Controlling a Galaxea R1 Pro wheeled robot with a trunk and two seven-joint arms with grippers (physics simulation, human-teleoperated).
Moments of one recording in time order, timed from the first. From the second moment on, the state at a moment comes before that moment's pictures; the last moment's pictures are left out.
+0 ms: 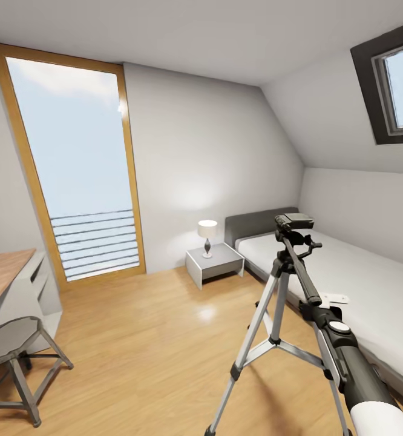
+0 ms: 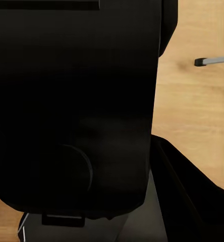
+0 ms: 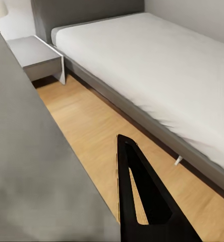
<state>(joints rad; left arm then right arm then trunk) -0.23 0.01 -0.28 -0.14 0.76 0.05 0.18 -0.51 -0.10 -0.20 -1.02 0.09 0.34 -0.09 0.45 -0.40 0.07</state>
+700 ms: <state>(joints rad) -0.23 0.01 -0.28 -0.14 0.76 0.05 0.18 -0.51 -0.10 -0.21 -1.02 0.09 0.34 -0.09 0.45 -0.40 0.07</state>
